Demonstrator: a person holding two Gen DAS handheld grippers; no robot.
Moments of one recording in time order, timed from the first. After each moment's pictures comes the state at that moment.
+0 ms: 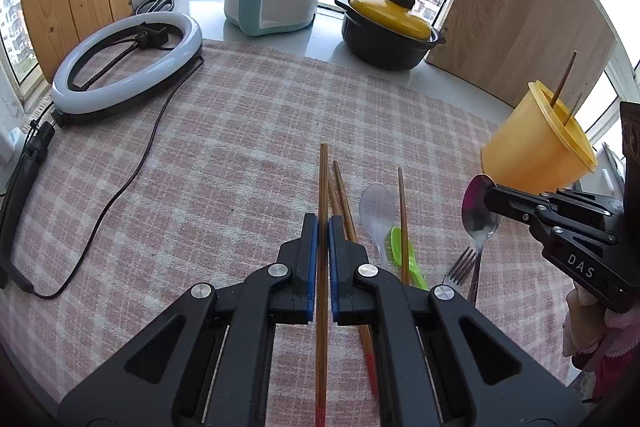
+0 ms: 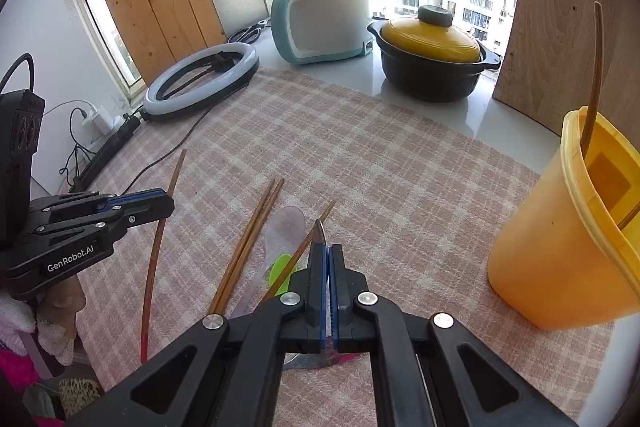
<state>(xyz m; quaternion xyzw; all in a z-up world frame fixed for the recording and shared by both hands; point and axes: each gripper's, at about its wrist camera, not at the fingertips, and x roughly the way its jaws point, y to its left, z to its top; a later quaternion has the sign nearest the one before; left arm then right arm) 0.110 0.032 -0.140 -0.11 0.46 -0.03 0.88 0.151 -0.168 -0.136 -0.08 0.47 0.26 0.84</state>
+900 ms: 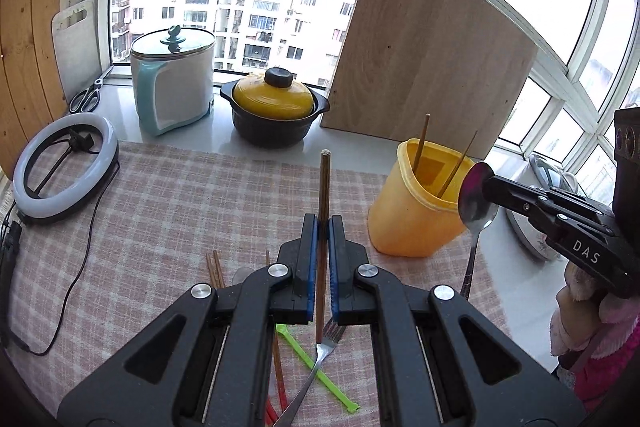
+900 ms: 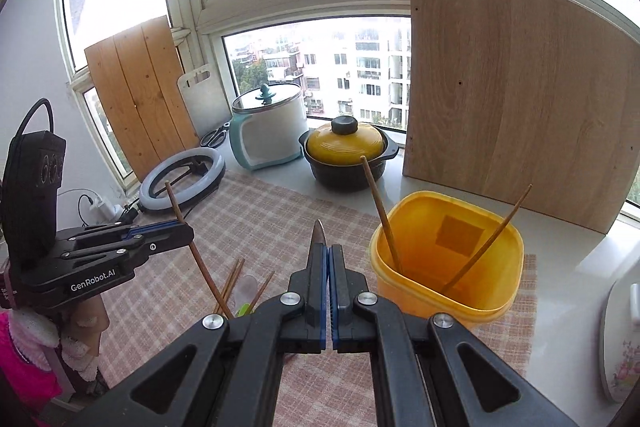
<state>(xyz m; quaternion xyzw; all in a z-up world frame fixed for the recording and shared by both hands) 0.122 -0.052 -0.042 -0.09 0.37 -0.14 0.91 0.125 -0.271 -0.020 -0.03 0.36 0.21 0.91</state>
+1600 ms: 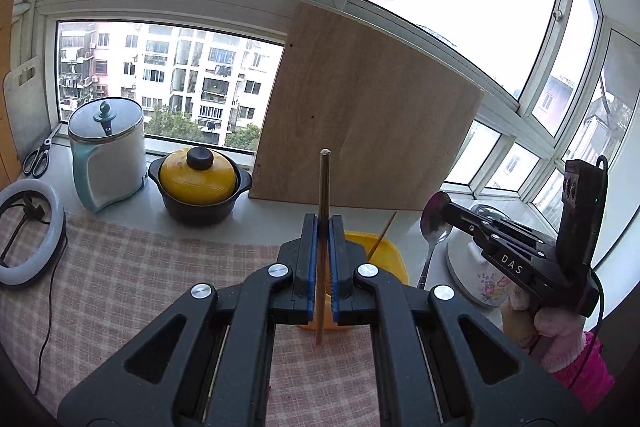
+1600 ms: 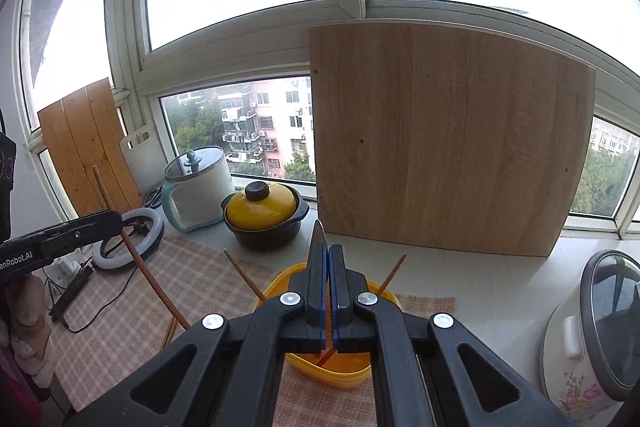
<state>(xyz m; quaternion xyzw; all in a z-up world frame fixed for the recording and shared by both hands) 0.156 -0.108 0.044 -0.12 0.30 -0.21 0.92 0.161 -0.358 0.029 -0.01 0.29 0.12 0.95</state>
